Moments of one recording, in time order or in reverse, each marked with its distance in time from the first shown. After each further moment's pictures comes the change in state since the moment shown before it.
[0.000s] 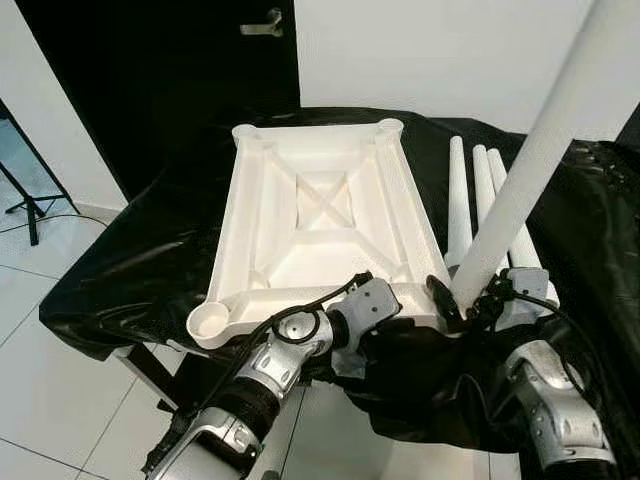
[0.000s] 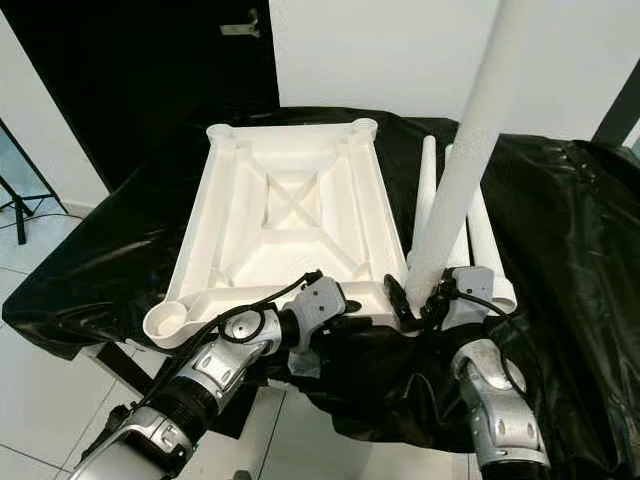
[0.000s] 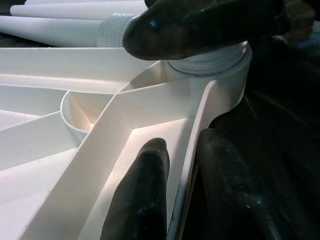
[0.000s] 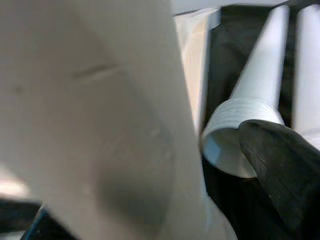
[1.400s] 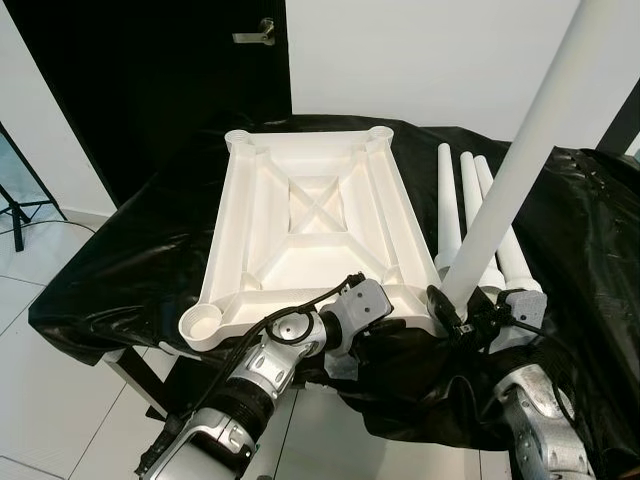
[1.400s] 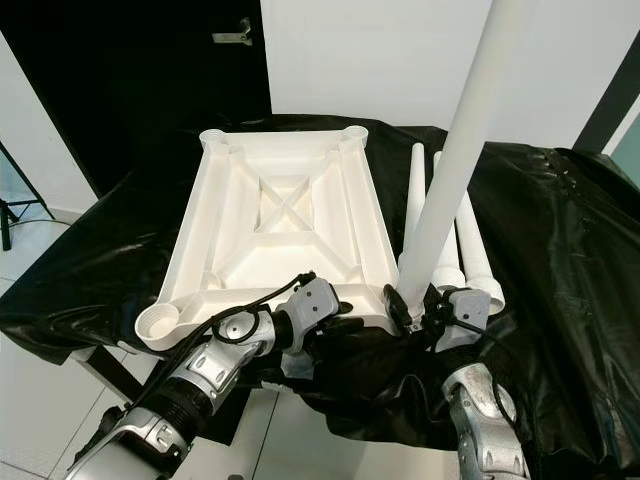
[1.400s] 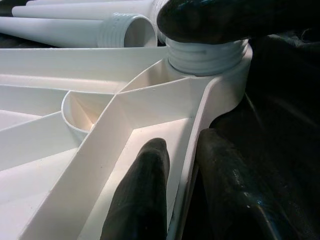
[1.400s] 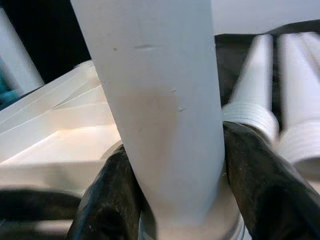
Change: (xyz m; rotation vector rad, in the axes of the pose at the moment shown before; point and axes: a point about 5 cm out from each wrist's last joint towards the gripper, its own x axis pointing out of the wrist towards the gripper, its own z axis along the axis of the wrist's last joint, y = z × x) left arm -0.003 0.004 -0.001 0.001 0.012 0.013; right arm -0.010 0.022 -0.016 0.055 -0.110 -0.165
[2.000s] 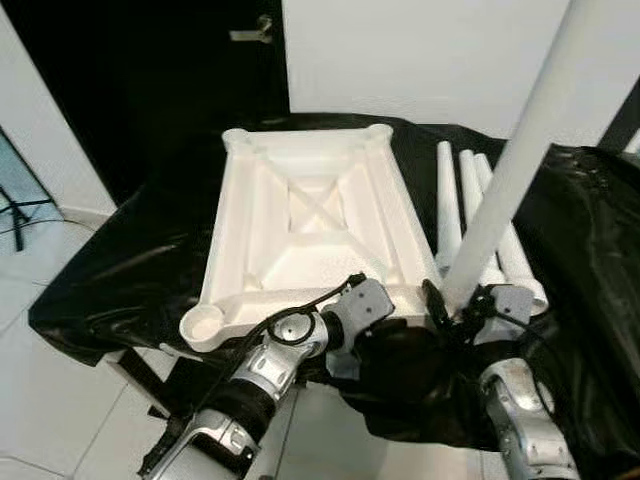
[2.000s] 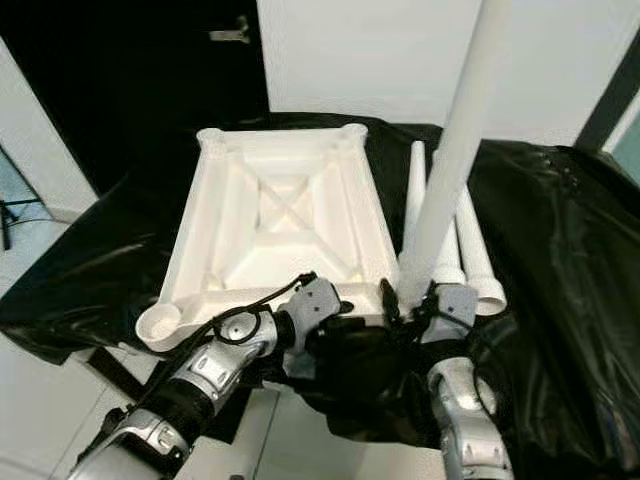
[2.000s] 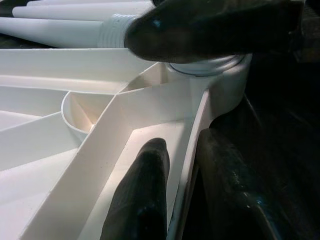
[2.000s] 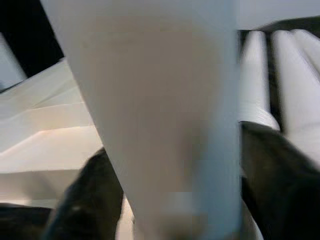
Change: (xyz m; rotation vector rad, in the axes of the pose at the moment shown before) left arm 0.002 -0.003 0.001 0.005 -0.012 -0.001; right arm 0.013 -0.001 0.009 -0.067 -0.015 0.049
